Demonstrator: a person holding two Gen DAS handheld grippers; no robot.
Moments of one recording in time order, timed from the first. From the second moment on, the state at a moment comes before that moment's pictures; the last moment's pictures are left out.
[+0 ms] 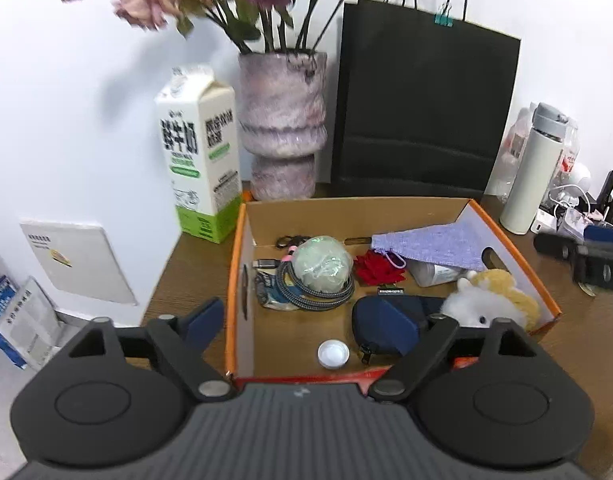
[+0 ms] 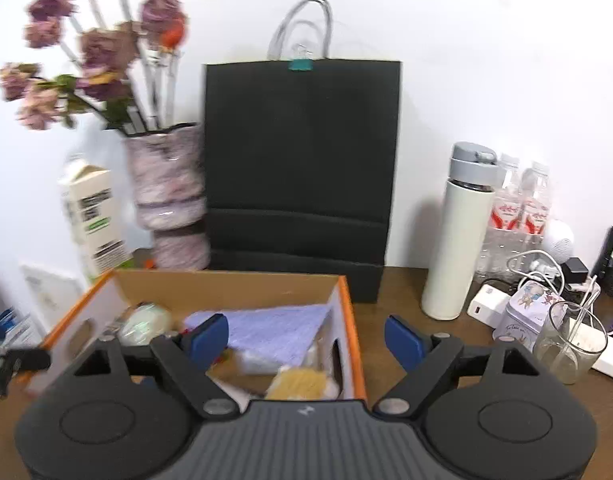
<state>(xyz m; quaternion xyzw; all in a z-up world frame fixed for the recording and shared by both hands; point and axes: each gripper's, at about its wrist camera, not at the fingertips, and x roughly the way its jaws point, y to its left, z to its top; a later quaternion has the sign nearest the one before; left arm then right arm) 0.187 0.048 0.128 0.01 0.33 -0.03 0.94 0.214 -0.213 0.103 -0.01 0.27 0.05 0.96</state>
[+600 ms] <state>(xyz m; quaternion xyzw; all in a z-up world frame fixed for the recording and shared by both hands) -0.009 0.044 0.023 -0.07 0.31 0.01 0.95 0.017 -0.234 -0.004 0.01 0.31 0.07 0.95</state>
